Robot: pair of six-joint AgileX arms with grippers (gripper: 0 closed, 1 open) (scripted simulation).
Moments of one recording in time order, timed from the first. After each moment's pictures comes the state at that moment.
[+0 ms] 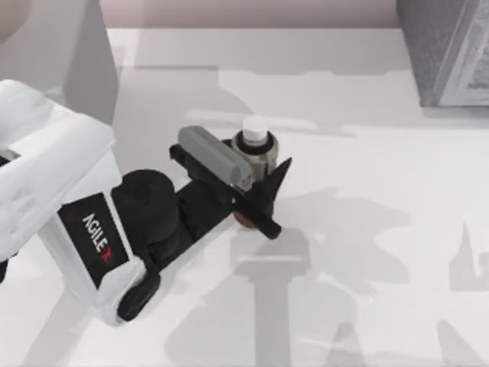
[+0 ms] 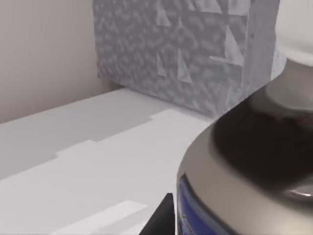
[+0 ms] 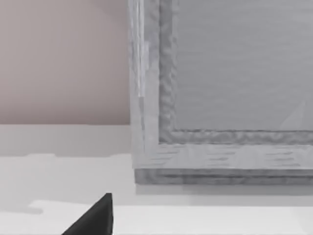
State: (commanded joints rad) left arm -0.59 2.23 0.68 1.54 0.24 0.02; right arm 0.00 0.00 0.00 0.00 0.00 0.00
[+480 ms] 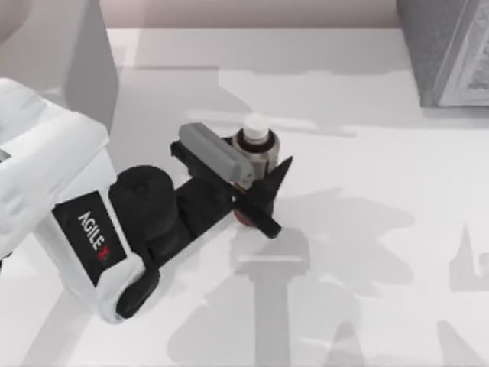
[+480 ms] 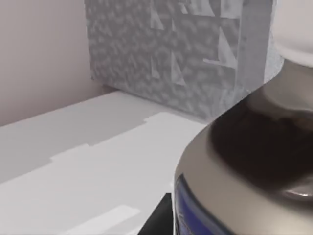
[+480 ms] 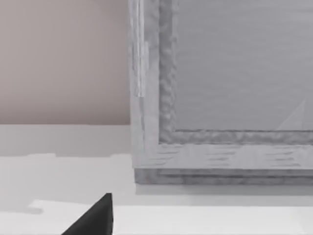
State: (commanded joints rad) left arm -0.58 2.20 0.67 1.52 0.26 0.02; right arm 0.00 0.00 0.00 0.00 0.00 0.00
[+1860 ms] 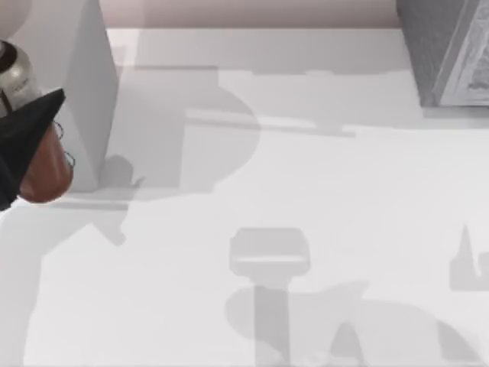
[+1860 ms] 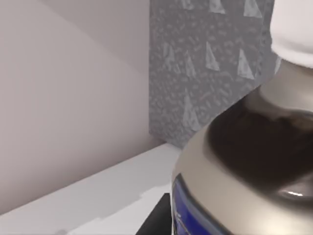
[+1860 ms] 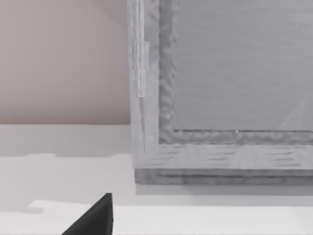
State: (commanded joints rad) left arm 0.12 0.83 0.49 0.31 0.91 0.01; right arm 0.00 0.00 0.00 0.00 0.00 0.00
